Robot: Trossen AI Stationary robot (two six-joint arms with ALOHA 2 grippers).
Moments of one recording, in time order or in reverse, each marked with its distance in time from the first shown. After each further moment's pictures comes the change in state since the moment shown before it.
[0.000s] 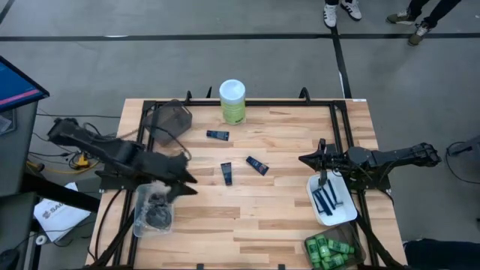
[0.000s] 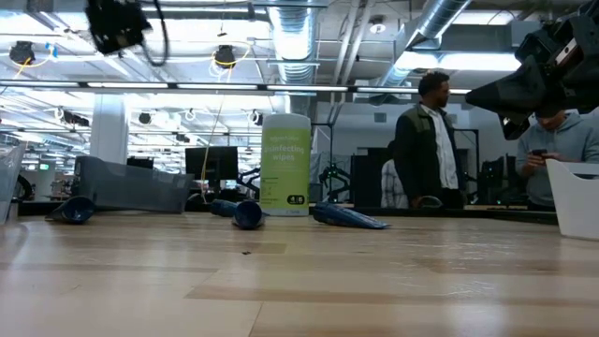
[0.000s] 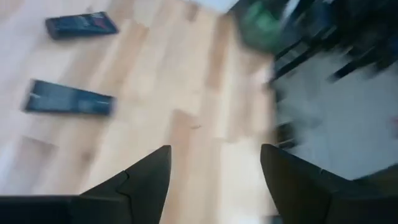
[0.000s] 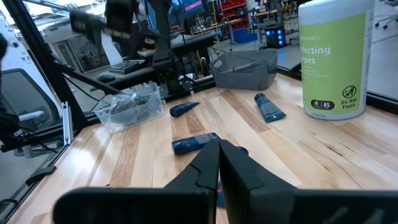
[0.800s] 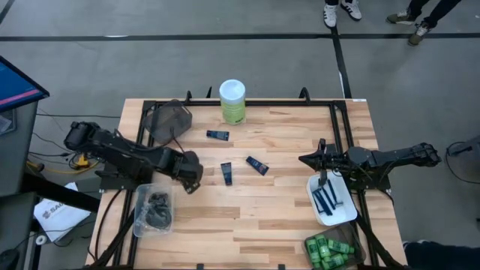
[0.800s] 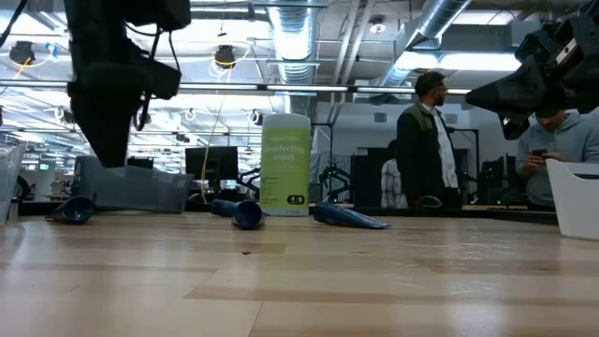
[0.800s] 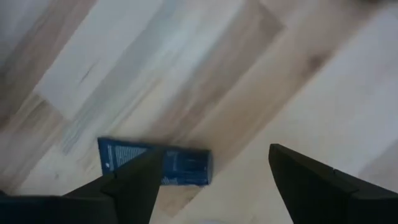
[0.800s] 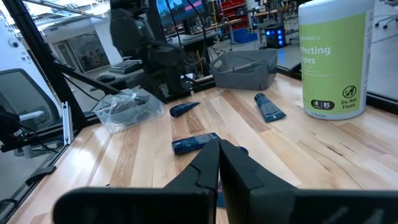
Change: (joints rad) left arm 0.177 0.416 0.035 -0.453 -0.134 -0.184; right arm 0.000 0.000 0.000 0.000 0.000 0.000
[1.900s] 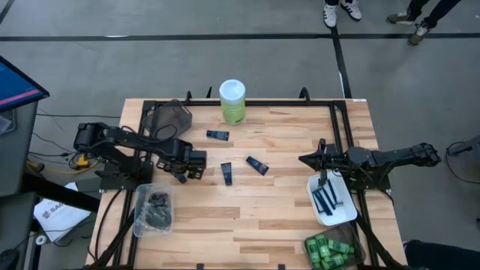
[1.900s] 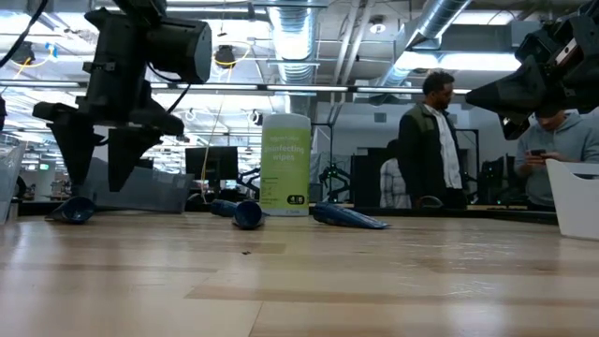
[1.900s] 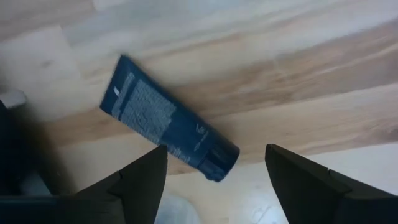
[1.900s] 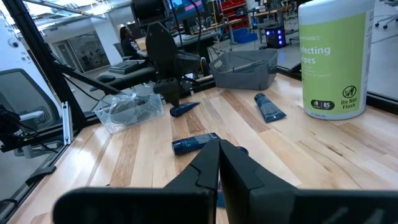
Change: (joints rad) left arm 0.187 0.113 -0.002 -0.062 0.195 -0.424; right arm 0.000 0.000 0.000 0.001 0.000 0.000
